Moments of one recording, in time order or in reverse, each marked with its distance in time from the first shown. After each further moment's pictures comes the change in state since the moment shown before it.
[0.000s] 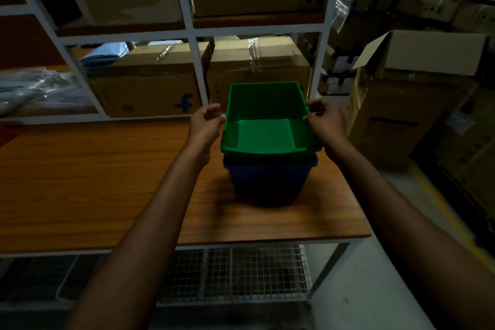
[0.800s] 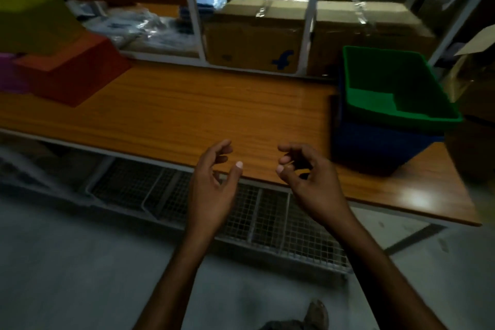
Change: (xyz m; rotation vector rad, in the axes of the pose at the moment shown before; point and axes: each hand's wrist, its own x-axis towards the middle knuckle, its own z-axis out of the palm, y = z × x) left_hand -0.216 -0.108 -0.234 0.247 0.281 0.247; right_hand -0.304 -0.069 0.161 0.114 -0.478 -0.215
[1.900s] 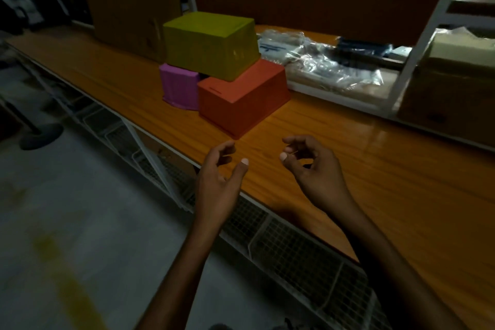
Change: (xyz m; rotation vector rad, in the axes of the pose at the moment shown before) left_hand 0.256 -0.178 -0.396 0.021 0.359 -0.127; right_hand 0.221 -0.152 0.480 0.063 -0.329 -0.195
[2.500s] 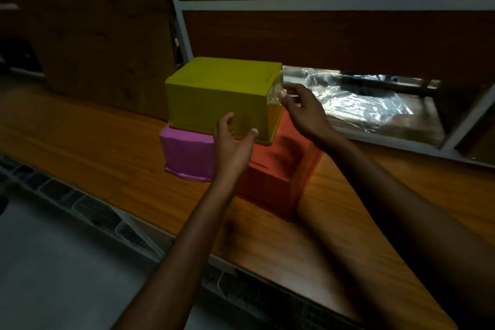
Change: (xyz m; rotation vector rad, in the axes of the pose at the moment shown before) left_hand 0.392 -0.052 -0.031 -0.099 -0.120 -0.005; right_hand 0.384 -0.022 0.159 -0.211 0.236 -0.043
